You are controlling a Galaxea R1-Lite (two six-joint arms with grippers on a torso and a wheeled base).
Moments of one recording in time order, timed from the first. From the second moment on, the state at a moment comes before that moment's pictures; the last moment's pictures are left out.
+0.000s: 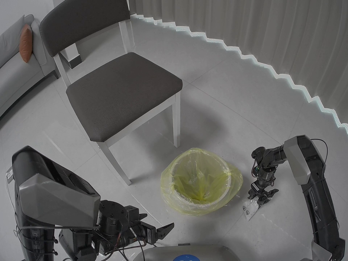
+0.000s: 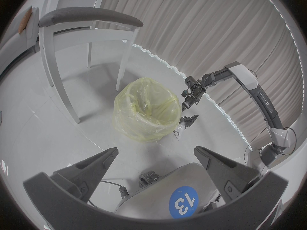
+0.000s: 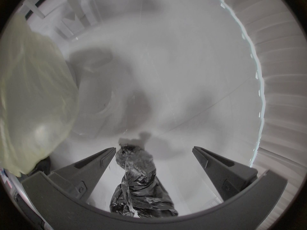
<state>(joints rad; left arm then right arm) -0.69 2.26 -0.17 -1.55 -0.06 -0.33 0.04 2.90 -2.00 0.51 -0.25 -0.31</state>
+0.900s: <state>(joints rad) -0.69 2.28 -0.17 -1.55 -0.06 -0.33 0.04 2.96 -2.00 0.57 -0.25 -0.30</state>
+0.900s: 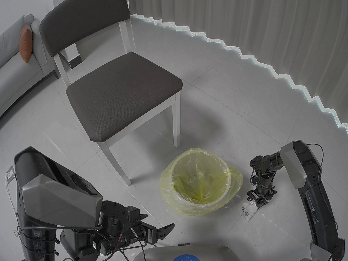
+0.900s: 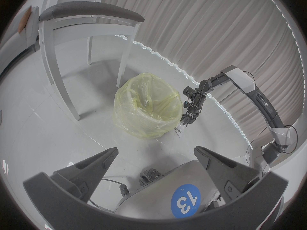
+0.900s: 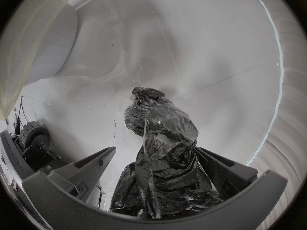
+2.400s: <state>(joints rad) -0.81 1.95 -0.10 -1.55 0.00 -0.31 0.10 2.17 -1.53 0.38 -0.24 -0.26</state>
